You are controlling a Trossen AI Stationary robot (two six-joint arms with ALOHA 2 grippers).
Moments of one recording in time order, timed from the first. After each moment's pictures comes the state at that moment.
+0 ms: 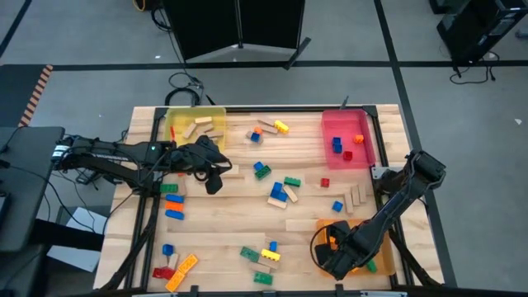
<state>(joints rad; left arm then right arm) -0.05 1.04 0.88 -0.50 -0.28 -0.29 0.80 1.75 1.23 -0.96 -0.11 2.23</state>
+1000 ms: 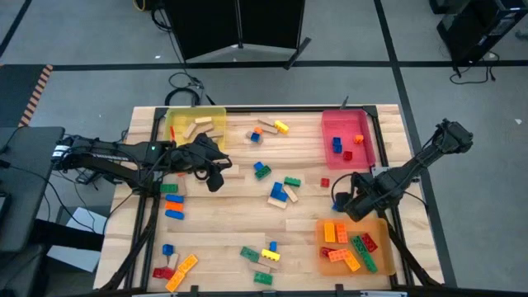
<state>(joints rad) -0.05 1.04 0.88 -0.48 -0.35 -0.29 0.57 1.17 0.88 -1.24 0.00 2.12</state>
